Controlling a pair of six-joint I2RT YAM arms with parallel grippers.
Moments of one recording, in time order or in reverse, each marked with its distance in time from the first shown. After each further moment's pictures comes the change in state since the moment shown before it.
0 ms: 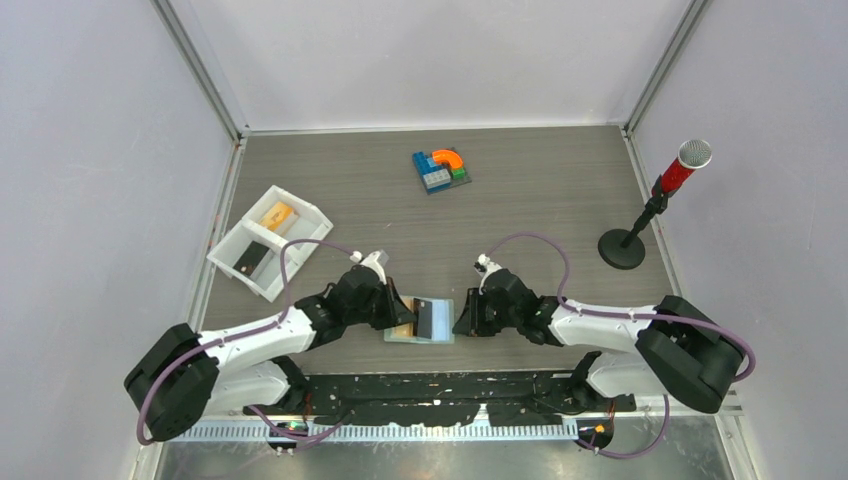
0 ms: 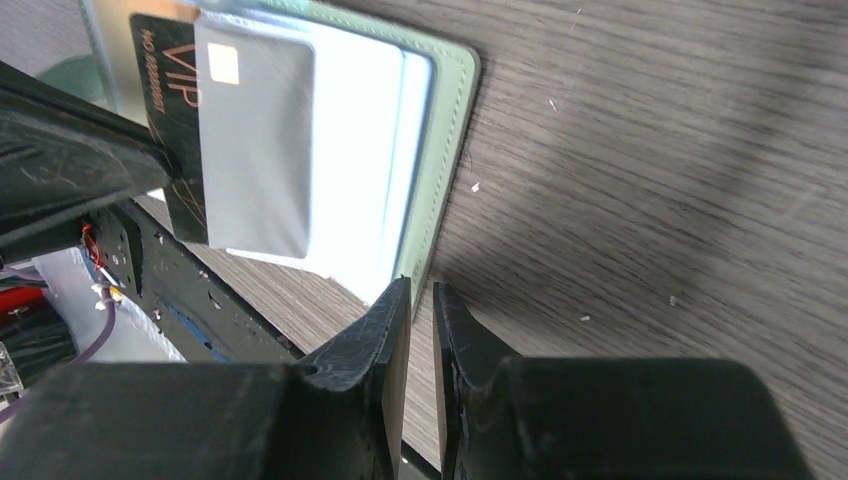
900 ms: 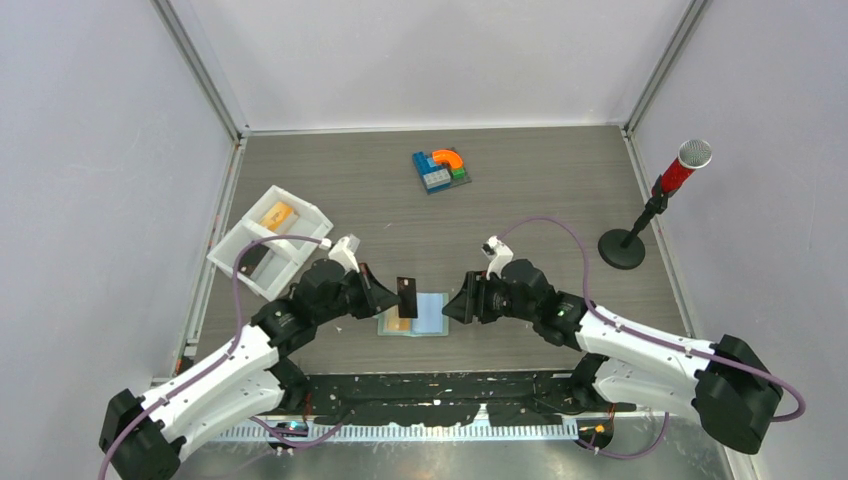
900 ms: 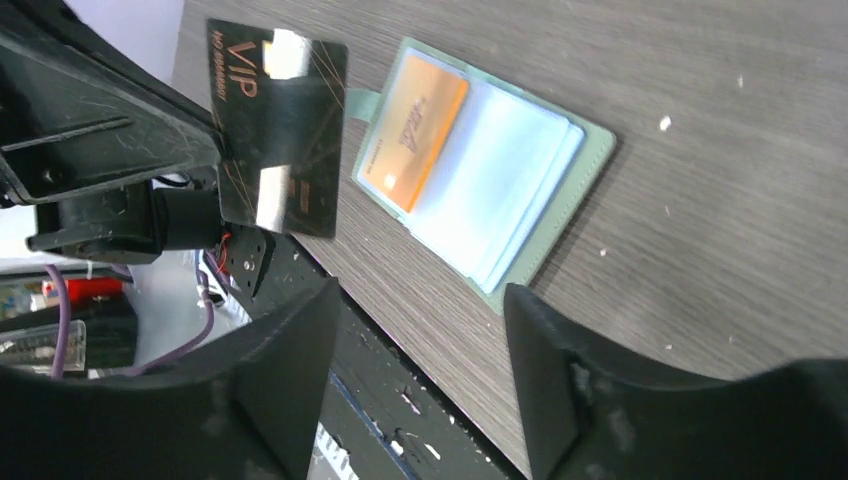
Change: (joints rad) left arm 0.094 -0.362 0.068 -0.257 -0.004 0.042; right arm 0.000 -0.271 0.066 -0.091 0.016 -0.056
